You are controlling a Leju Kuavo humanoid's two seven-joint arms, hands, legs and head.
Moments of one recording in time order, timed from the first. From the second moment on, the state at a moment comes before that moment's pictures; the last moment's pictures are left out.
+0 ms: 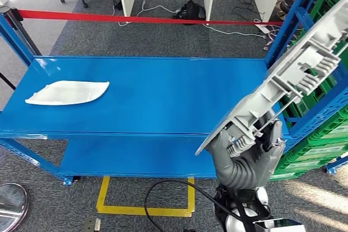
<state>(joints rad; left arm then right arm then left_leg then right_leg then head) -0.07 -0.24 0.89 -0.21 -0.72 -0.14 -0.55 -0.02 0.13 0.54 -1.97 0.25 -0.43 -0.66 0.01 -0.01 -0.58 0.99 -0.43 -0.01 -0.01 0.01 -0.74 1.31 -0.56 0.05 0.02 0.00</state>
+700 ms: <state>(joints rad) -0.08 -0.24 0.89 -0.21 -0.74 -0.15 -0.53 -0.03 0.07 0.58 -1.96 0.09 0.05 -0.65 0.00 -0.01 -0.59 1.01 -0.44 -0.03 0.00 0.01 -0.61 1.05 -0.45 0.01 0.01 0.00</state>
